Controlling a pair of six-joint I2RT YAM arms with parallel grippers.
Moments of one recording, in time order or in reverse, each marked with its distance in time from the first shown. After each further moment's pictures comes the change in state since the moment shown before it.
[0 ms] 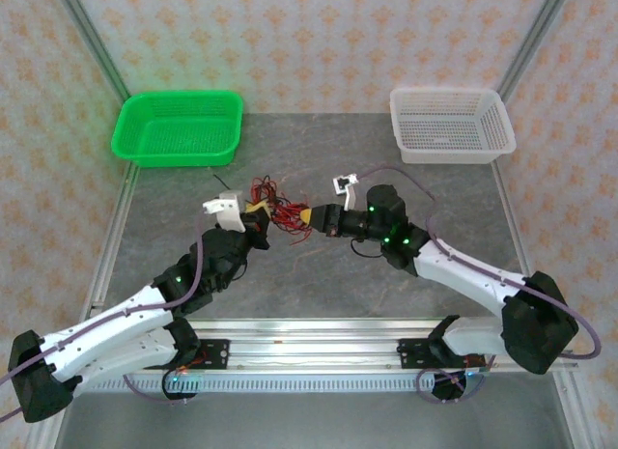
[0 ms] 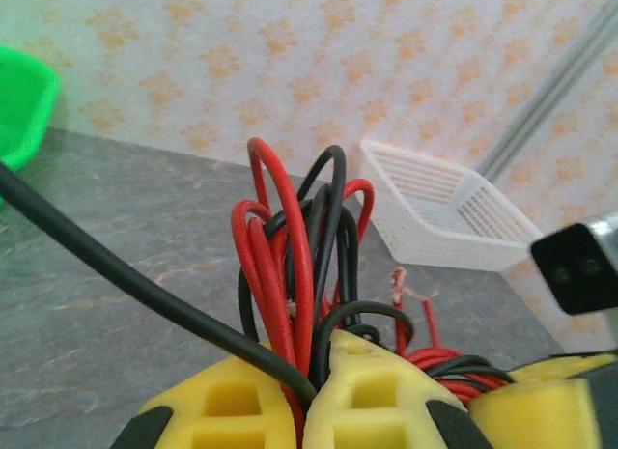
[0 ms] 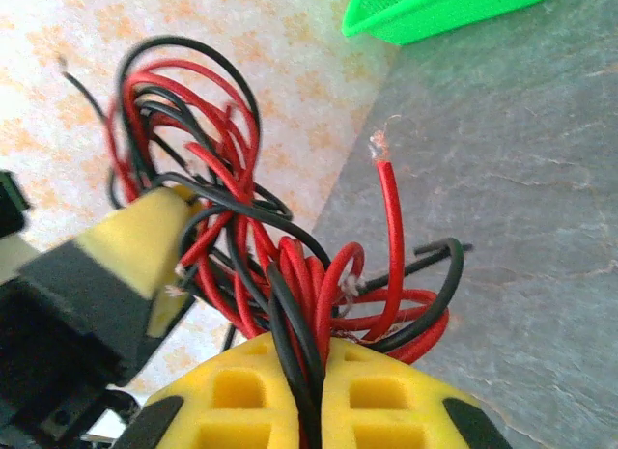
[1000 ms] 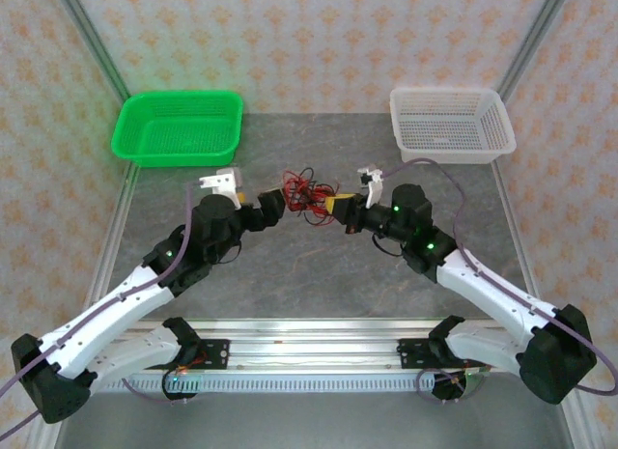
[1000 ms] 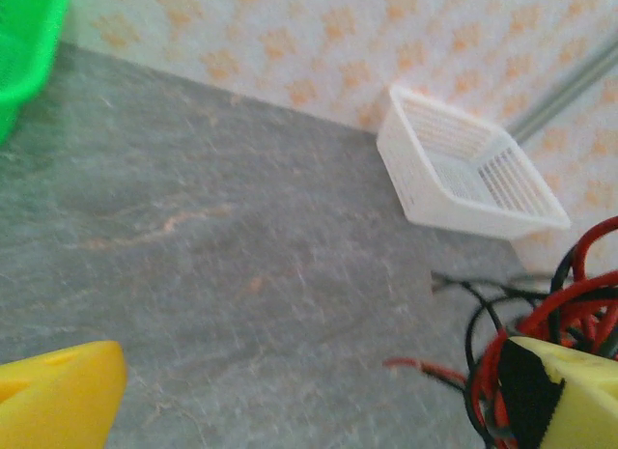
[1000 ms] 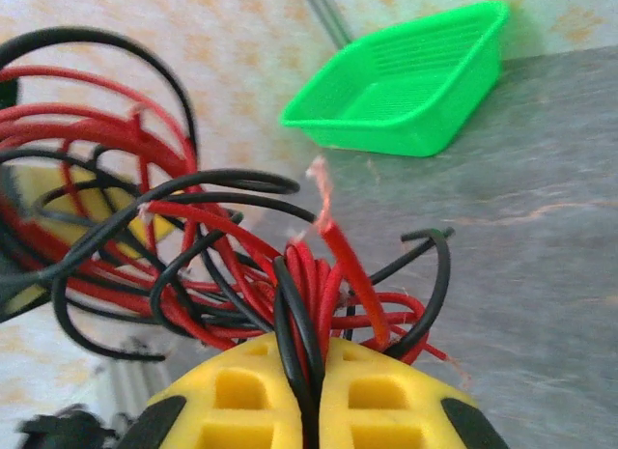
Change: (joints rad) left arm 0.161 0.122 0.270 -0.352 0.254 -0.118; right arm -0.079 -0.182 0.002 -0.189 0.180 -0.417
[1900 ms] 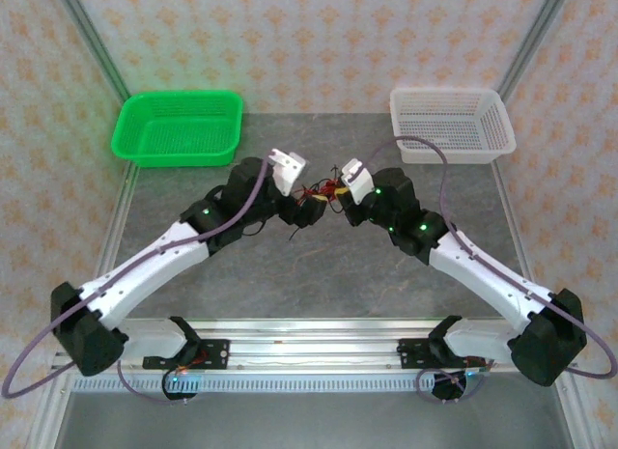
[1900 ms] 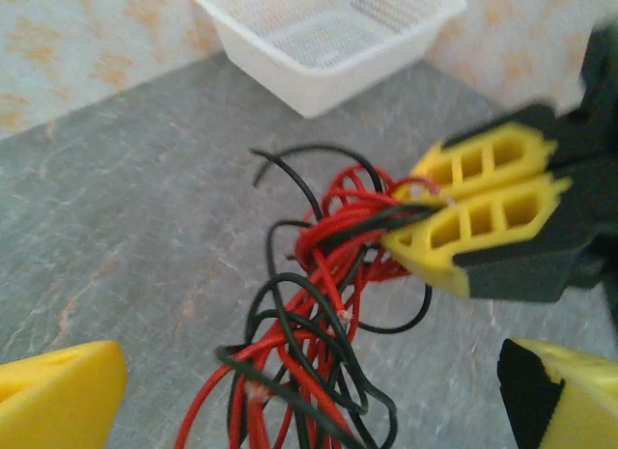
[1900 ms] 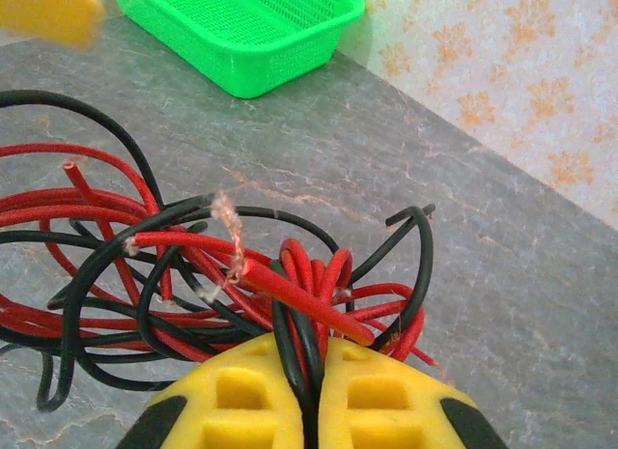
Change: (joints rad) left arm 0.004 0.373 0.312 -0.071 0.363 0.590; right arm 0.038 0.111 0.214 -0.325 0.327 -0.674
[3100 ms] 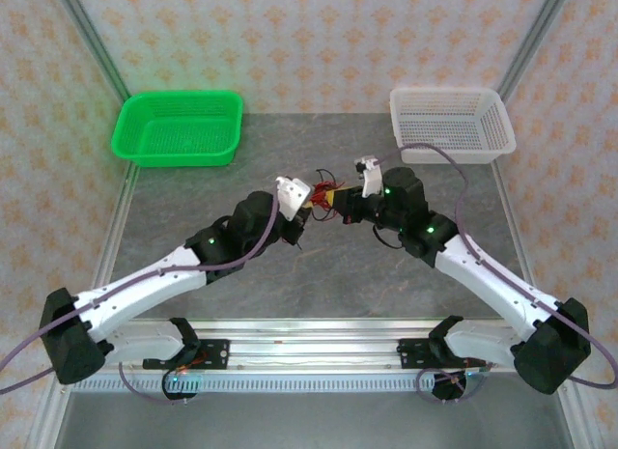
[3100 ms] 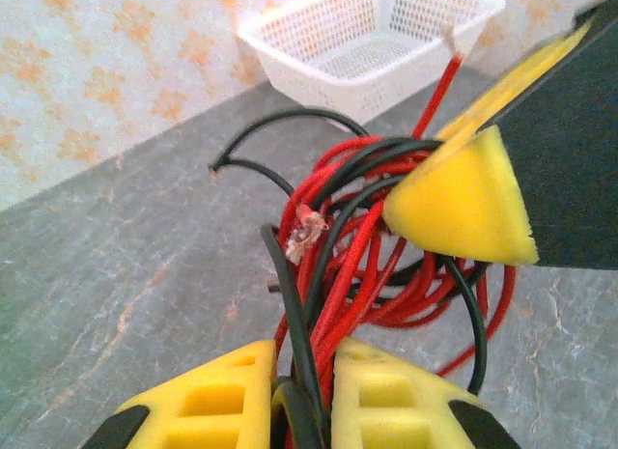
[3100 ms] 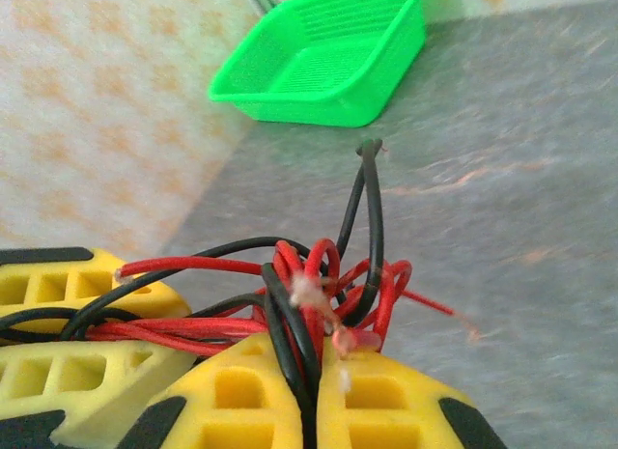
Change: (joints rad) left arm -0.165 -0.167 -0.243 0.198 -0.319 0.031; right arm -0.040 -0.054 -0.058 0.088 -0.273 0.758
